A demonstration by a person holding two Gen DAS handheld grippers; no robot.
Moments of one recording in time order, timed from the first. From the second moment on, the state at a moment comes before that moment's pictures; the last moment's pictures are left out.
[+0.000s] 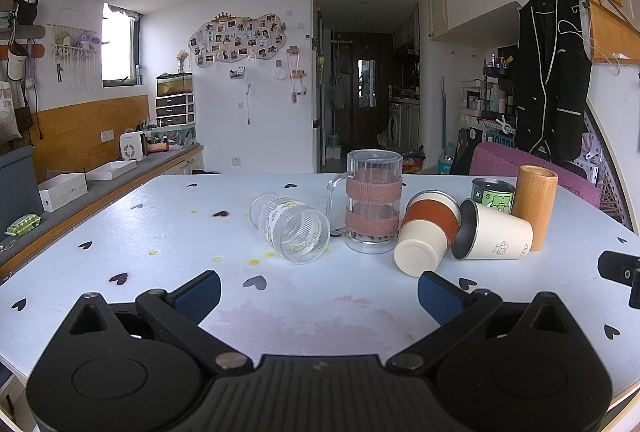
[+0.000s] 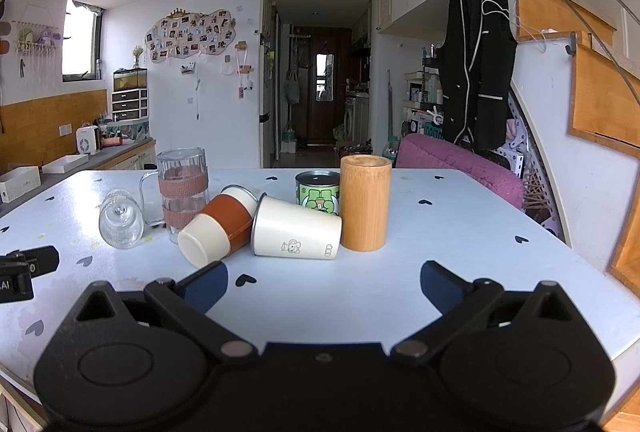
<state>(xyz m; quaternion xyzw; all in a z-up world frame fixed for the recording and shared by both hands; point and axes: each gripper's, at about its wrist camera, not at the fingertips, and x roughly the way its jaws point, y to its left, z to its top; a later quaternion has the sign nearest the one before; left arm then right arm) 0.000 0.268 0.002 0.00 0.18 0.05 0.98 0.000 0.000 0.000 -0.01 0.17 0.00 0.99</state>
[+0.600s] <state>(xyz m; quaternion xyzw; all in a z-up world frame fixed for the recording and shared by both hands) 0.000 0.268 0.002 0.00 0.18 0.05 0.98 0.003 0.002 -0.010 -0.01 0.17 0.00 0.99</state>
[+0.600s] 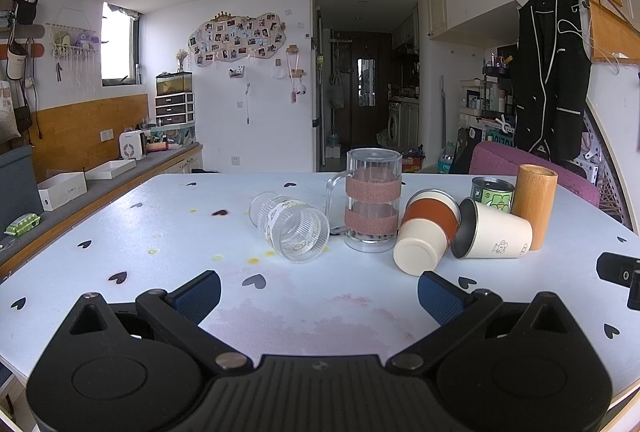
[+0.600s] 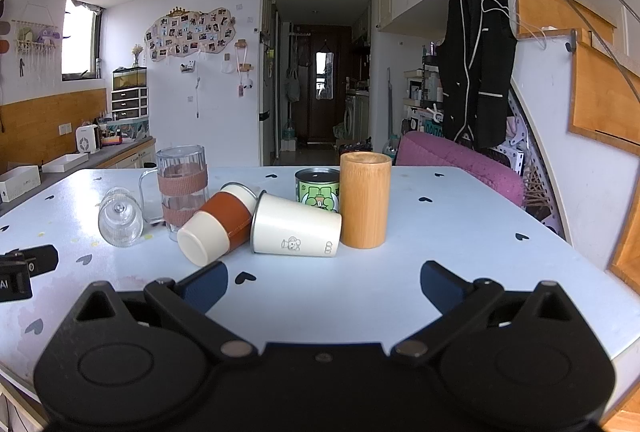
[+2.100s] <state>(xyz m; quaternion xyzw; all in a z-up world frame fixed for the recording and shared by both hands) 0.106 0.316 0.016 -0.05 0.17 0.16 0.97 0.007 0.006 -0.024 -0.01 0.19 0.01 0.98</state>
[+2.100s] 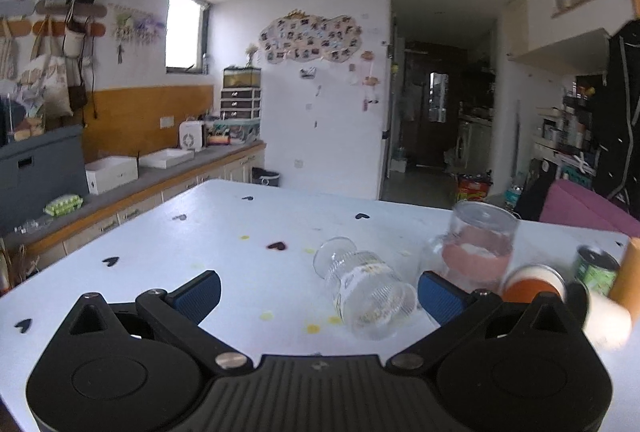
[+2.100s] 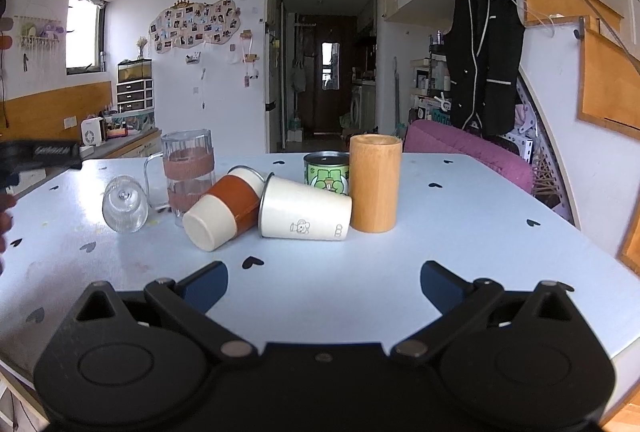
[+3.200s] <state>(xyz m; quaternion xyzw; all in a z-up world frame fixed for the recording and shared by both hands) 0.214 0.351 -0.019 -0.28 0.27 0.13 0.91 0.016 0.004 -0.031 0.00 0.21 0.02 0.98</state>
